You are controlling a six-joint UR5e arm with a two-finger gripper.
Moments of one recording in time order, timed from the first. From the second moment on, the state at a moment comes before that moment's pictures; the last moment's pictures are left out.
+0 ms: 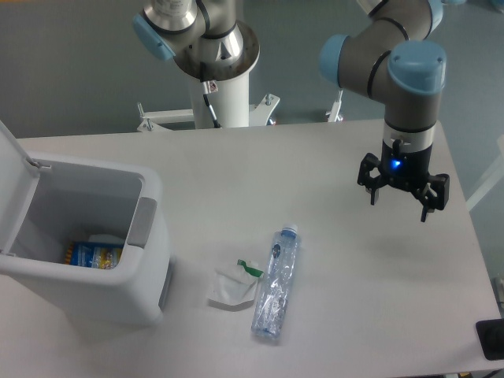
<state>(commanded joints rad) 2.79 -1.89 -1.69 -0.83 1.46 1.33</state>
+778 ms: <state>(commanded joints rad) 2.55 -1.98 -1.66 -0.82 1.47 0.79</state>
